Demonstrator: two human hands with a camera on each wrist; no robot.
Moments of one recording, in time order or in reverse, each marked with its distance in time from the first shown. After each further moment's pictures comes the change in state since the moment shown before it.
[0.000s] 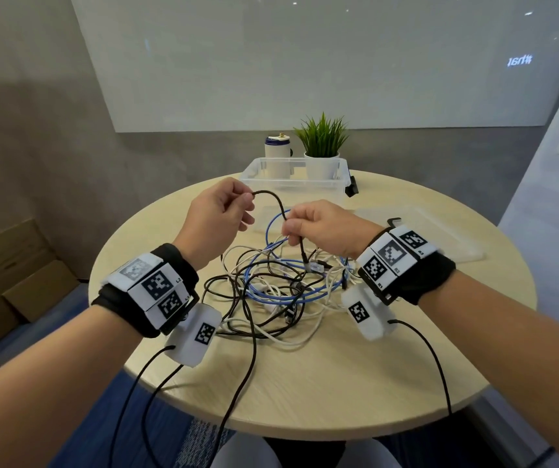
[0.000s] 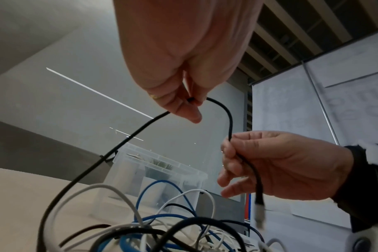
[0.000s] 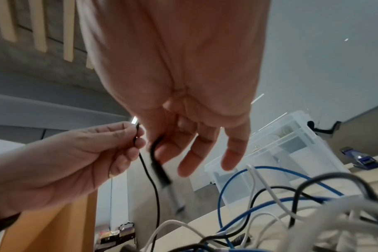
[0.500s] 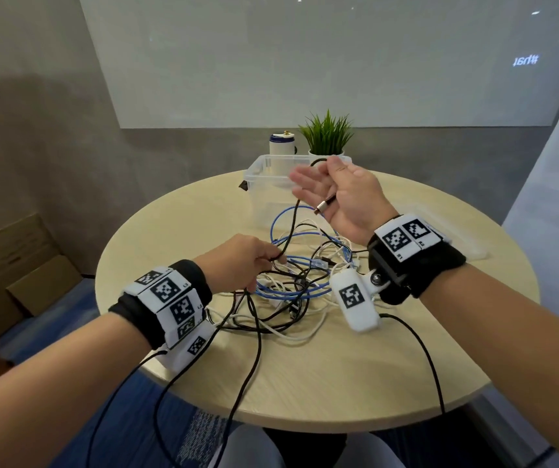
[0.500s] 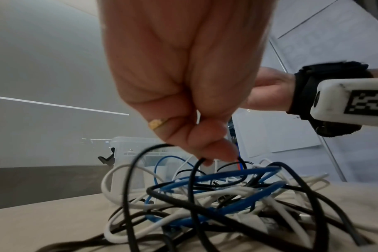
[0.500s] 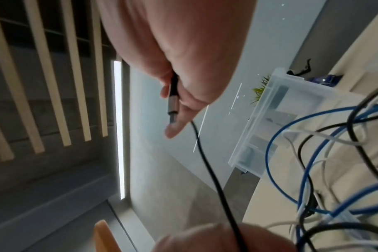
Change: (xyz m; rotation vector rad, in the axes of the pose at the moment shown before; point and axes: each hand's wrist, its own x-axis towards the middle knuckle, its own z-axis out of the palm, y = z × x) left_hand -0.031 -0.013 0.011 0.539 -0.620 -0.092; right_hand 0.004 -0.019 -0.009 1.176 0.353 -0.033
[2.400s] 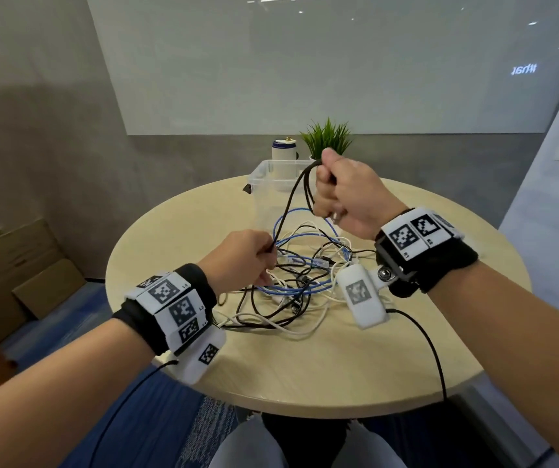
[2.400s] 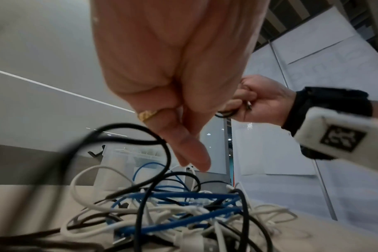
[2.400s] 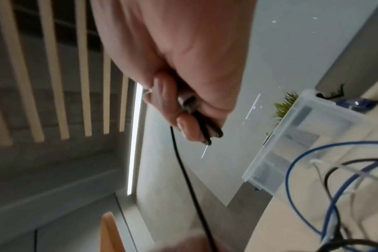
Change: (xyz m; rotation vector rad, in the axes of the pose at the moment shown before) left_hand -0.019 0.012 0.000 -0.285 0.144 -0.066; right_hand -0.020 -0.019 0.013 -0.361 -0.112 0.032
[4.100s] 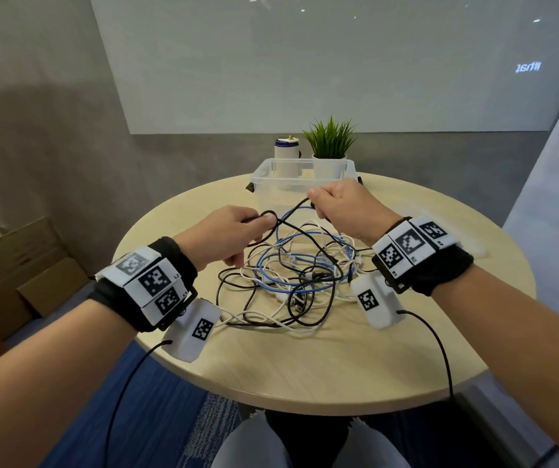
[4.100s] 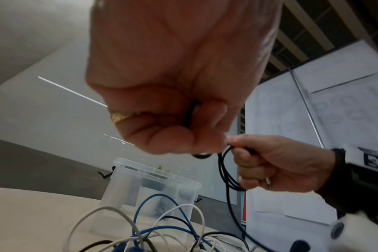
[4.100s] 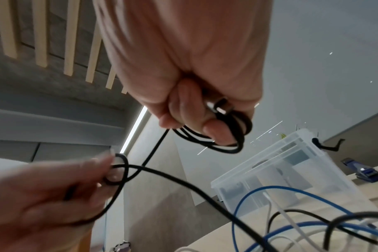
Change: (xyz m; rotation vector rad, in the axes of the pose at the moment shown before) left_hand -0.009 0.021 -0.037 0.005 0.060 -0.058; right_hand 0.002 0.022 -0.012 -0.936 0.050 -0.161
